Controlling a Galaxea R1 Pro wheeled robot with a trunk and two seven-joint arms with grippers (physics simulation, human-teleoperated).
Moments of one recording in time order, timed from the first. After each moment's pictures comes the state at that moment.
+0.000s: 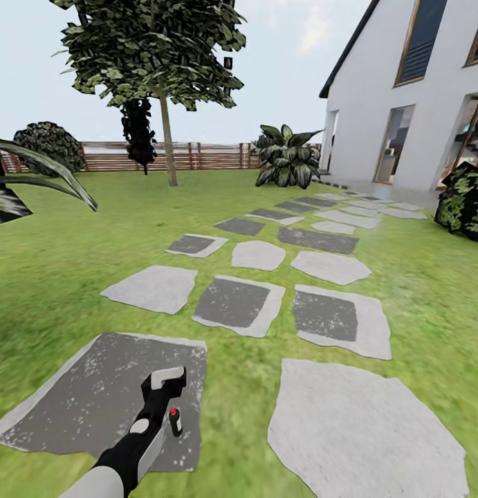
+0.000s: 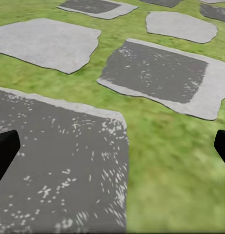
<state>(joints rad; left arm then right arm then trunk) -0.57 -0.06 0.02 -0.39 0.05 -0.39 0.08 -0.15 -0.90 -0.39 -0.39 0.14 -0.33 -0.78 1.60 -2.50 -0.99</state>
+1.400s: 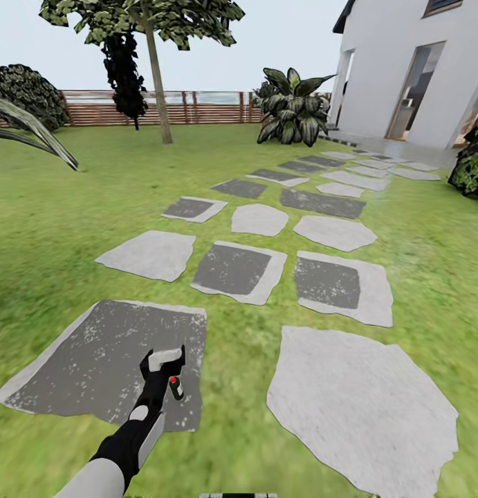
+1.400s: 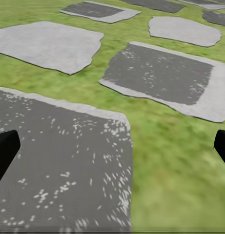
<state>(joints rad) -0.57 -0.06 0.02 -0.51 0.05 -0.48 0.08 -0.15 -0.89 -0.39 -0.39 0.14 -0.33 -0.77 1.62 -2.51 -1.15</state>
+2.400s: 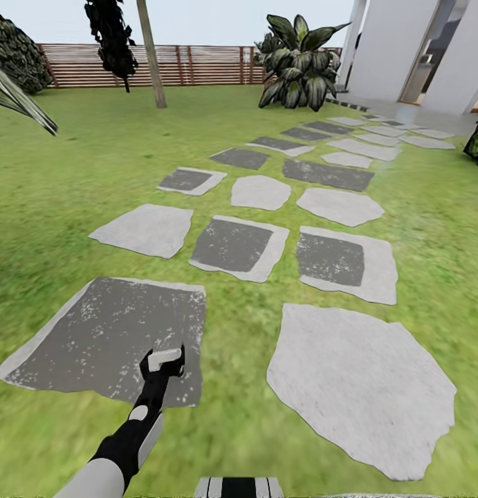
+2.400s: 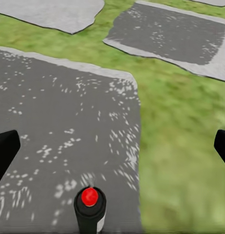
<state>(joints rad) -0.57 -0.06 0.02 -0.51 0.05 -0.48 0.08 -0.15 -0.87 -0.39 -0.39 0.14 -0.33 -0.77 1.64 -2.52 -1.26</state>
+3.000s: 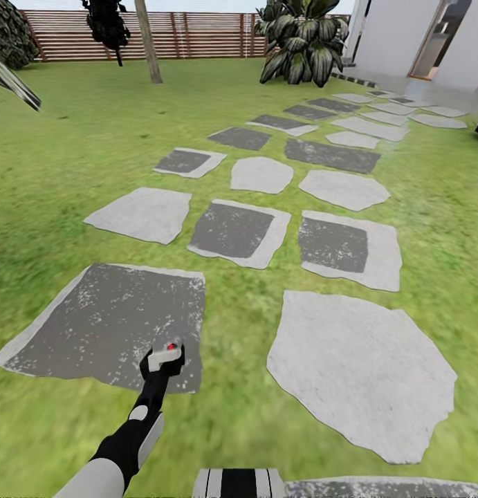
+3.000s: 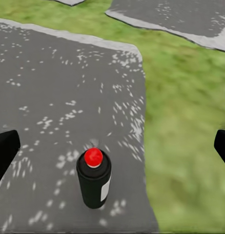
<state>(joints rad) -0.57 -0.06 0.02 -0.51 0.05 -0.48 0.08 -0.15 -0.87 -0.39 -0.39 0.14 -0.33 -0.77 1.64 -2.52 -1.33</state>
